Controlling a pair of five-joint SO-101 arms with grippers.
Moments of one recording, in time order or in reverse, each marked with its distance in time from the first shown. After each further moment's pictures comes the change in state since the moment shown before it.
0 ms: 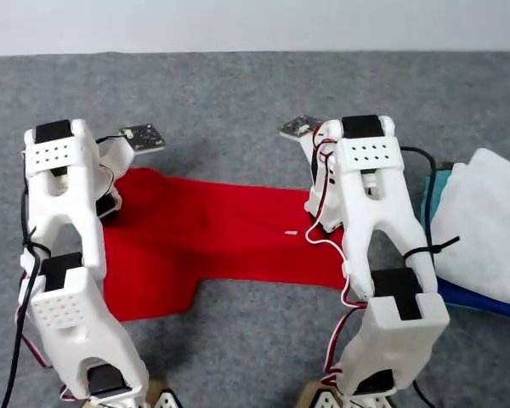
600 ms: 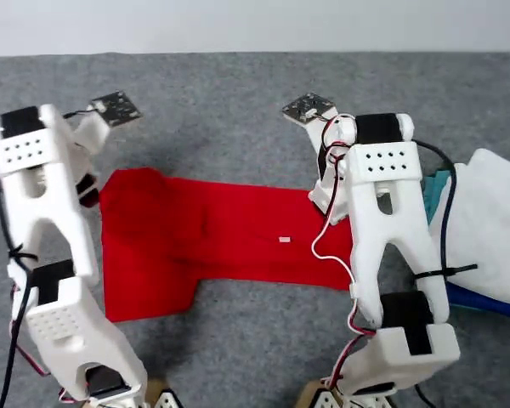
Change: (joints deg) left arm -2.0 -4.4 -8.8 0.1 3.1; right arm 0.1 -9.0 0.0 -1.8 0.0
